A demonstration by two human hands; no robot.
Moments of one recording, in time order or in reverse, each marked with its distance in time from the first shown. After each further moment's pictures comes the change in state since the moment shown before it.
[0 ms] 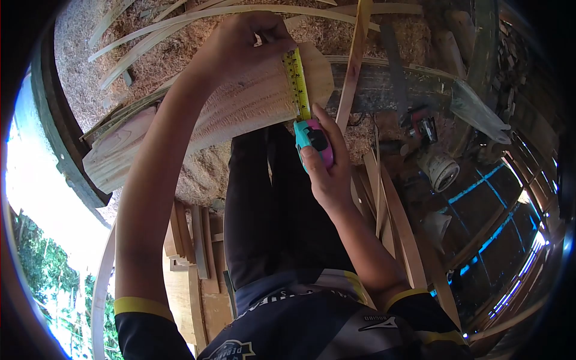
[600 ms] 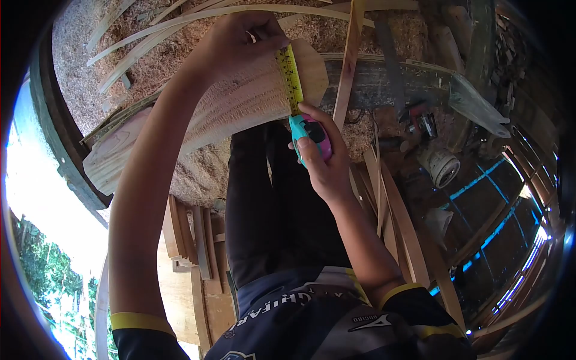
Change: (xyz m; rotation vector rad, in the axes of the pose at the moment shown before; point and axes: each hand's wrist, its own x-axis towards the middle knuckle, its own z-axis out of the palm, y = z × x) left_hand 0.003 -0.002 -0.001 -0.037 -0.062 -0.040; right_hand 0.005 0.003 -0.005 0.064 -0.034 0.130
